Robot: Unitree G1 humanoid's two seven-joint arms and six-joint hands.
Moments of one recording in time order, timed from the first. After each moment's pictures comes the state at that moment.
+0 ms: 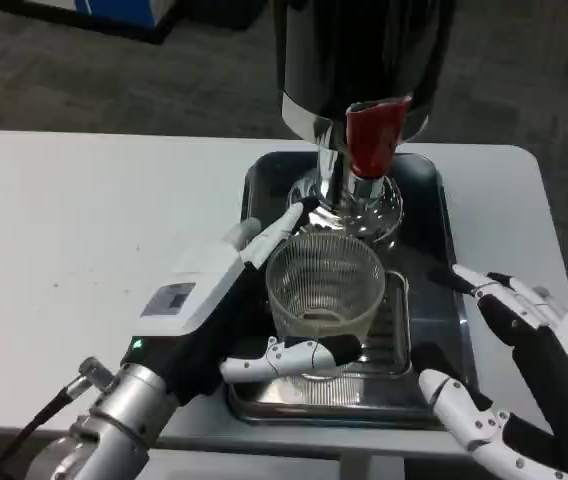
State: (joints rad) left arm -0.40 0.42 -0.21 0.26 0.57 -0.40 0.07; right arm 0.35 -0.05 0.13 -1.02 -0.92 0.20 0.41
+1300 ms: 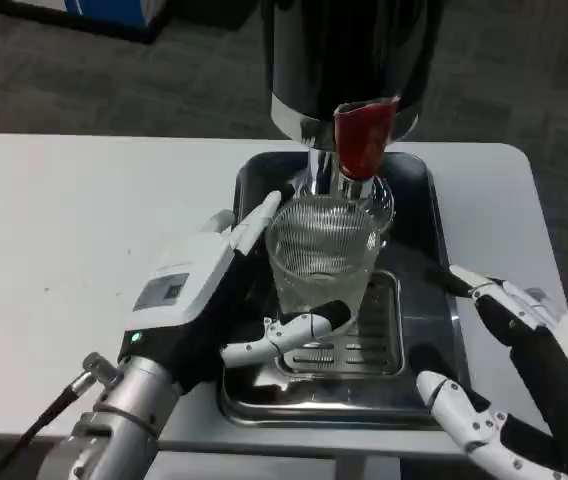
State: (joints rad) left arm -0.39 0.37 -0.22 0.18 0.63 -0.20 0.10; right arm 0.35 -0.05 0.13 -1.02 -0.89 0.20 0.41
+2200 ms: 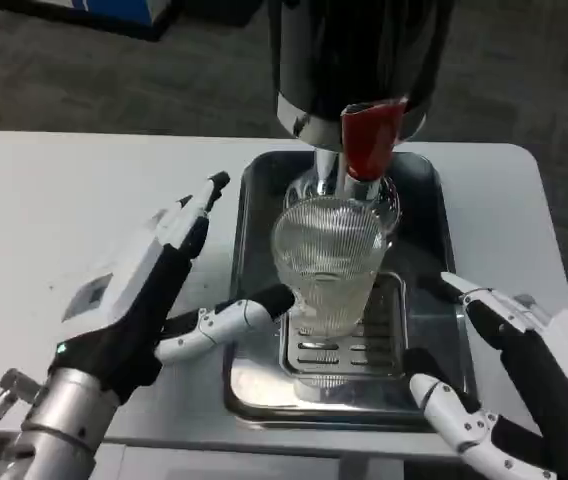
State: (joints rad) left arm -0.22 0.41 -0.06 -0.11 0.45 -0.14 -0.02; right arm 0.33 -0.05 0.14 -0.99 -0.90 0.22 0.42
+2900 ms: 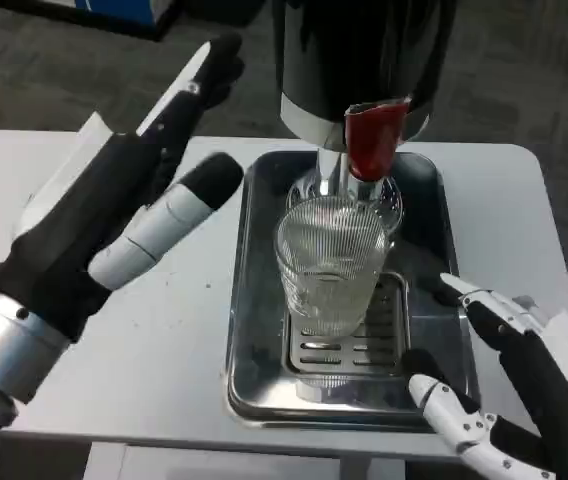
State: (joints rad) left arm -0.27 0.46 0.15 -0.49 -0.13 0.06 -0.37; right arm 0.33 -0.05 0.14 -0.99 -0.89 0.22 0.42
